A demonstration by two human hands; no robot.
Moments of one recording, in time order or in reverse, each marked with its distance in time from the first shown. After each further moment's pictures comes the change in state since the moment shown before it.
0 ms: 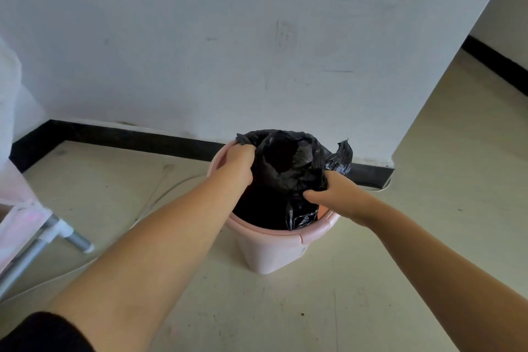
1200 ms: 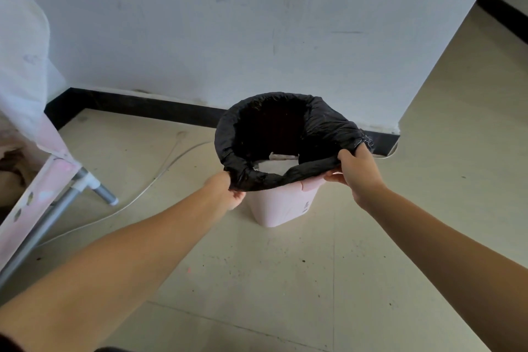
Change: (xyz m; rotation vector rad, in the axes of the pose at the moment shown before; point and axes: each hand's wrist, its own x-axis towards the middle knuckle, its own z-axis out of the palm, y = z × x) left_hand -0.057 -0.094 -0.081 -0.287 0.145 -0.294; right_hand -0.040 0.028 0.021 0.566 0.380 0.134
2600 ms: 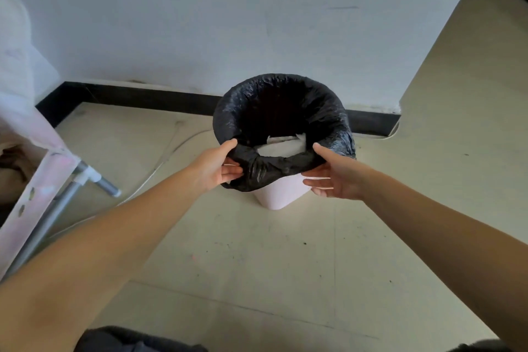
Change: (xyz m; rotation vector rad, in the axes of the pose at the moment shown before) left_hand 0.005 0.020 -0.005 0.491 -0.250 0.196; right_hand 0.015 0.030 -0.004 0.048 -0.336 0.527
